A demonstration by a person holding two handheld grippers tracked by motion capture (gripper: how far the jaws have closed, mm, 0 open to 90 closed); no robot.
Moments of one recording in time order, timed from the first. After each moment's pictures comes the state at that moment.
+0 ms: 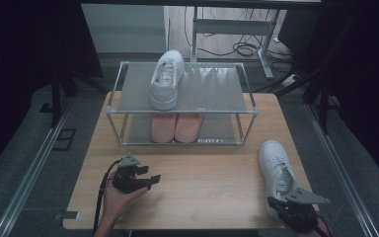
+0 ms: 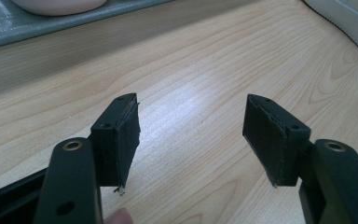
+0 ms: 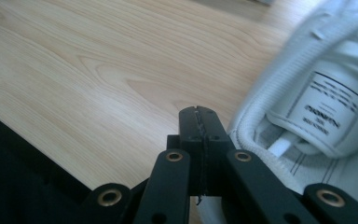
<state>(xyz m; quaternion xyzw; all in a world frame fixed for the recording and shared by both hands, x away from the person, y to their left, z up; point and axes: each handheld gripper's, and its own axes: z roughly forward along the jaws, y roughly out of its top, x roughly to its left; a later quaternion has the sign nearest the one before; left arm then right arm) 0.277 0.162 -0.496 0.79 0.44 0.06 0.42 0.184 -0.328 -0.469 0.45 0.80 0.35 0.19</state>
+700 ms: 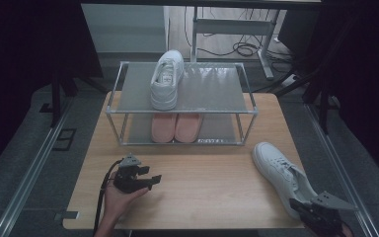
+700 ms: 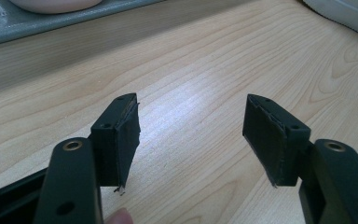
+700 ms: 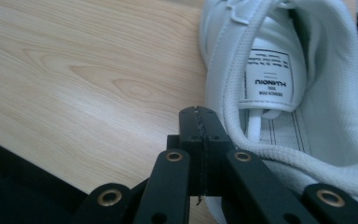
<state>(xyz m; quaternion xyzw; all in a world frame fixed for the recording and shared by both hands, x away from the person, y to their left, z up) 0.278 0.160 -0.498 0.79 0.44 0.06 0.42 0.175 -0.381 -0.470 0.49 0.77 0.34 0.22</state>
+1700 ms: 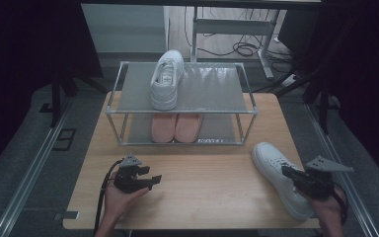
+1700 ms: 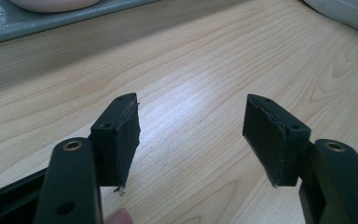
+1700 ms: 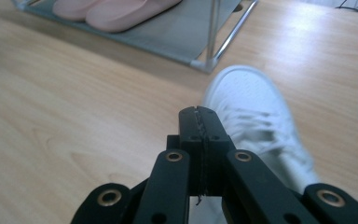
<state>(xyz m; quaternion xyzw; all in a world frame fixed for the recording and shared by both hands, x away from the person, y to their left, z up) 0.278 0.160 -0.499 0.79 0.44 0.06 0.42 0.252 -0.372 -0.428 0.45 0.77 0.41 0.21</state>
